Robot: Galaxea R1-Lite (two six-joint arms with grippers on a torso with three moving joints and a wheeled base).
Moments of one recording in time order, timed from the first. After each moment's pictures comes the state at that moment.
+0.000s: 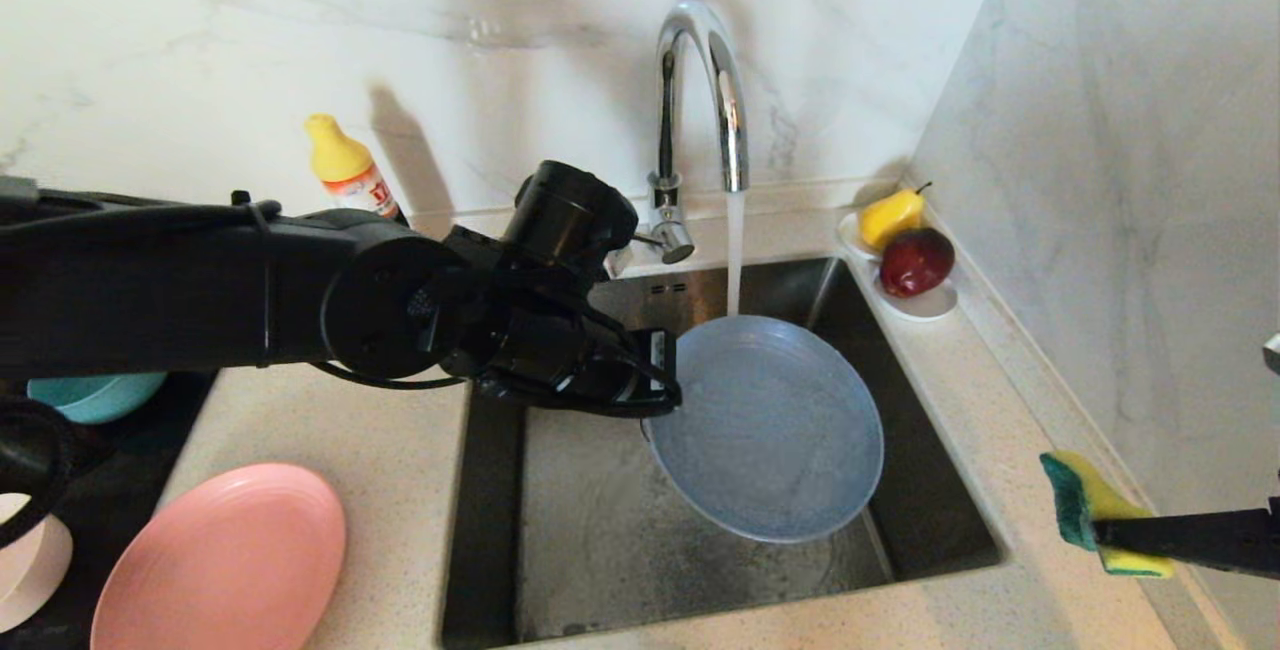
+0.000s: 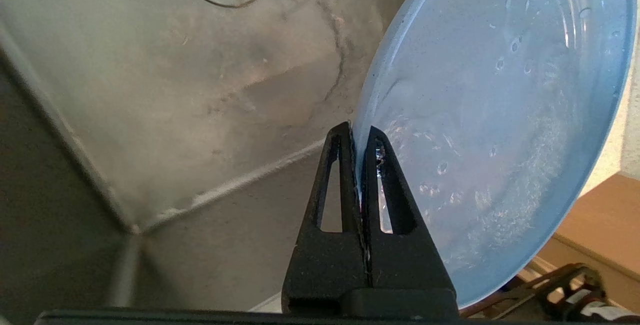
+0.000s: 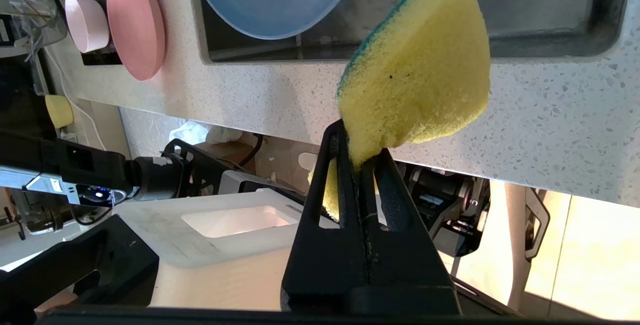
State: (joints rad) left arm -0.67 1.92 -1.50 0.29 -0.01 -0.46; right arm 0.09 1.10 -0.86 0.44 0.57 0.35
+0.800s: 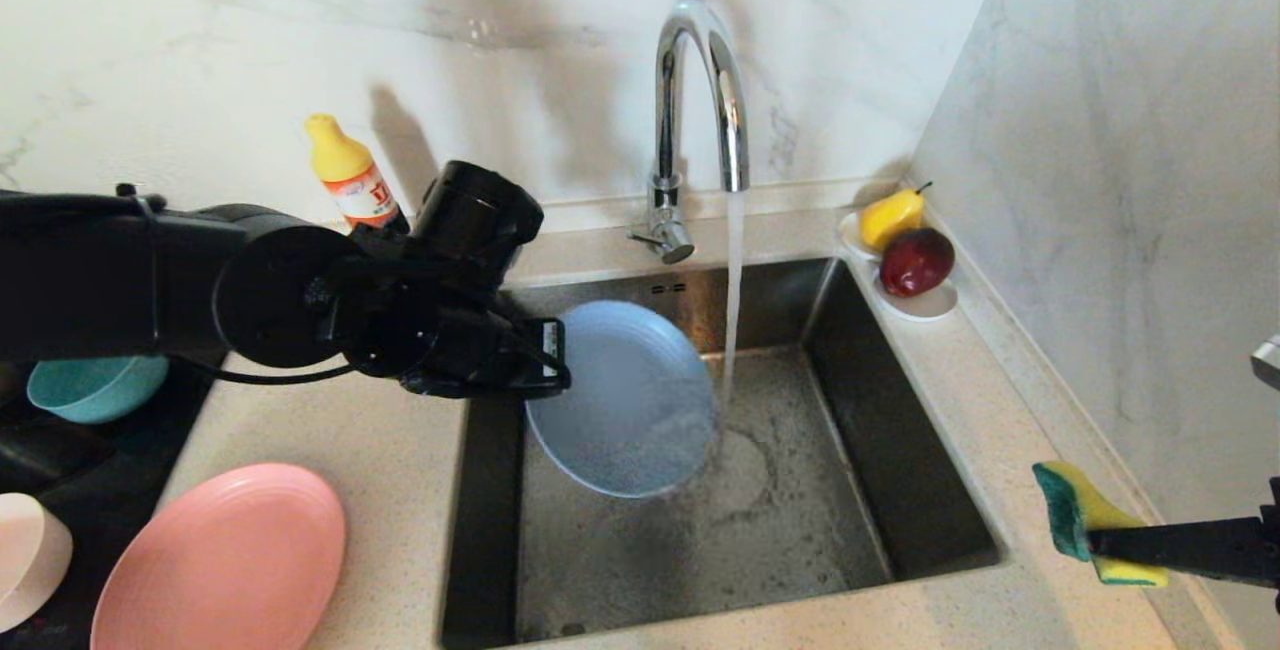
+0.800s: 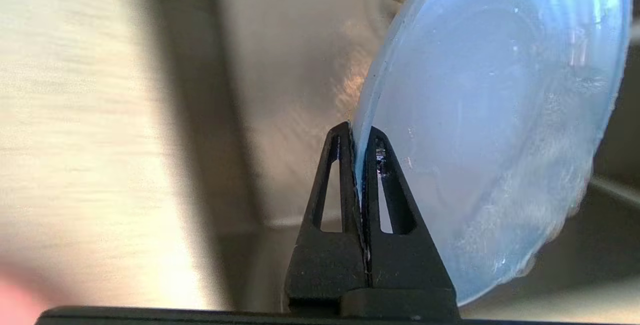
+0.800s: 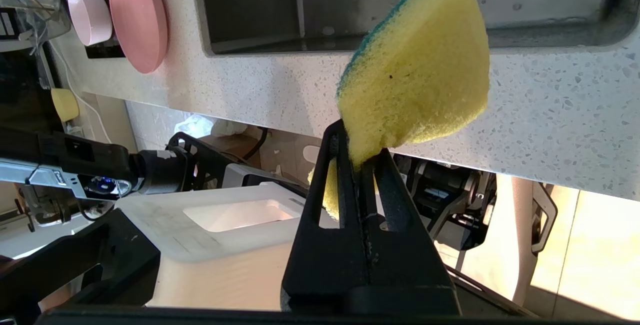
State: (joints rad) left arm -0.53 1.84 -1.38 0.30 0.29 -0.38; right arm 0.09 1.11 -0.85 0.44 0.58 0.35
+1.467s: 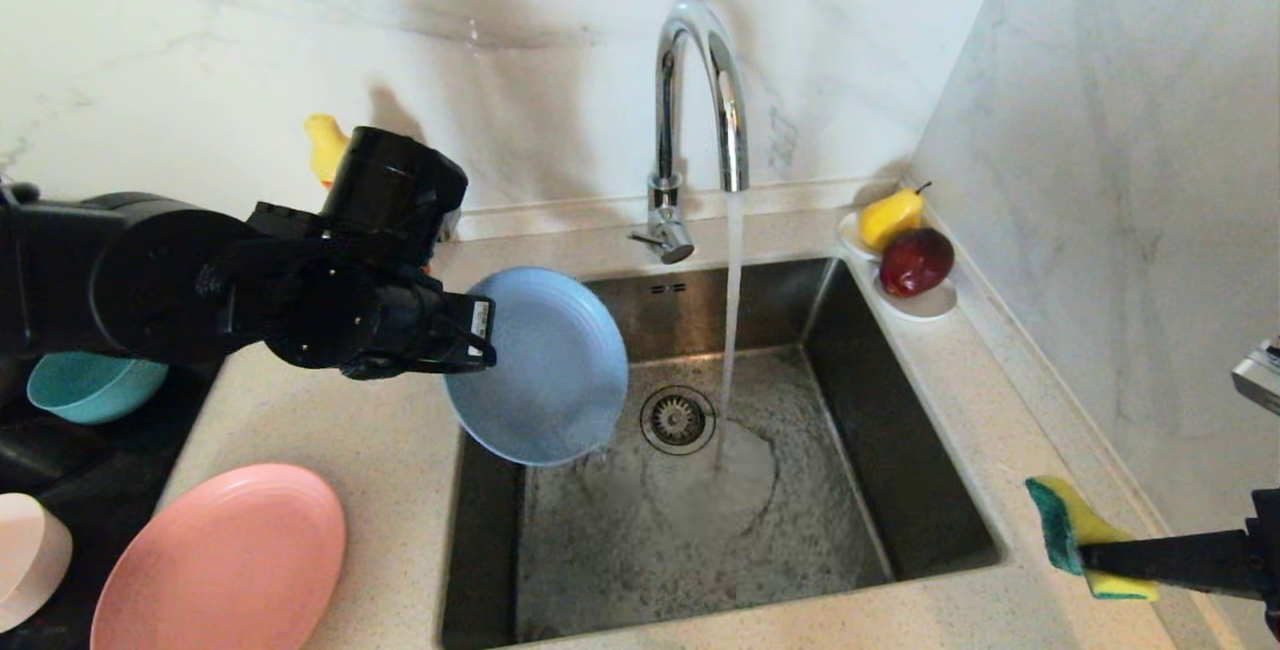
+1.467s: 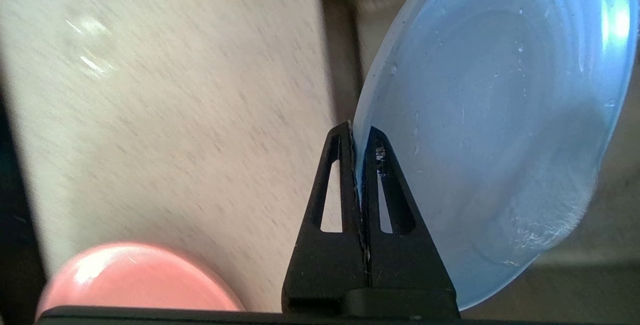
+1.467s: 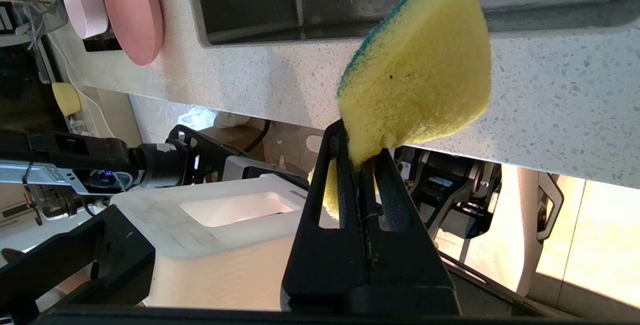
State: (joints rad) left arm -0.46 1.75 -1.32 0.23 0.49 -0.16; right arm 0.10 1.12 -0.83 0.43 0.59 0.35
